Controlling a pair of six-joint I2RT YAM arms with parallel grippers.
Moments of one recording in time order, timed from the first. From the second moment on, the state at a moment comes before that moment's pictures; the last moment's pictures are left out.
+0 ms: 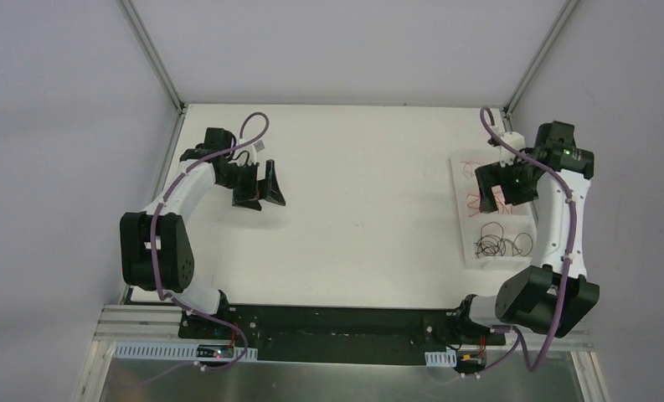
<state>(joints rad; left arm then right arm) -0.05 1.55 1.13 -0.77 0.62 -0.07 -0.32 1.35 1.41 -1.29 -0.19 -0.64</state>
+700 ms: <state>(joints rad) 0.11 1.66 1.76 -1.10 0.31 0.02 0.28 1.63 1.59 -0.91 -0.34 -0.10</state>
